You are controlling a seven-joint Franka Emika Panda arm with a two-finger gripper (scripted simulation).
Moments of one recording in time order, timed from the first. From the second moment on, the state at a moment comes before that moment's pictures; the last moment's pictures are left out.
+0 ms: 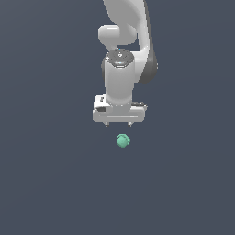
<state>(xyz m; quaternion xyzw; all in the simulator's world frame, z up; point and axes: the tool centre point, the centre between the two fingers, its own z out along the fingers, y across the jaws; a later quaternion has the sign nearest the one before) 0.005 0.004 0.182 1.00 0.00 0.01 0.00</state>
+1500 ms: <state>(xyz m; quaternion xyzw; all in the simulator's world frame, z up) 0.000 -0.013 0.160 1.00 -0.09 0.00 0.01</state>
